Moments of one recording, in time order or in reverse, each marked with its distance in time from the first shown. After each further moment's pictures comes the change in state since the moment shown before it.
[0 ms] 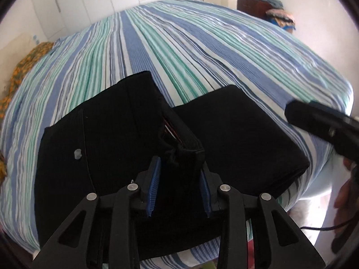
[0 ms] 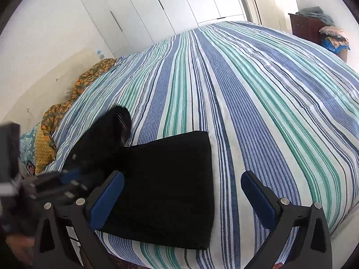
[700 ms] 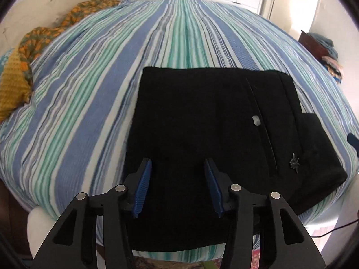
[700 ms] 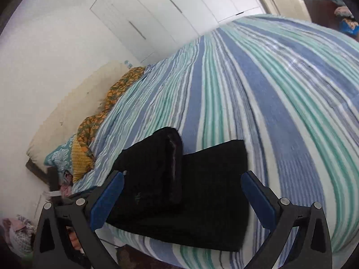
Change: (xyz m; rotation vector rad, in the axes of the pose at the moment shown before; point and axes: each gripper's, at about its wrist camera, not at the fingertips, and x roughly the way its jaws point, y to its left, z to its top) left arm 0.002 0.158 -0.066 -0.421 0.038 0.092; right arm -0.002 0.007 0.021 0.061 0.043 0.322
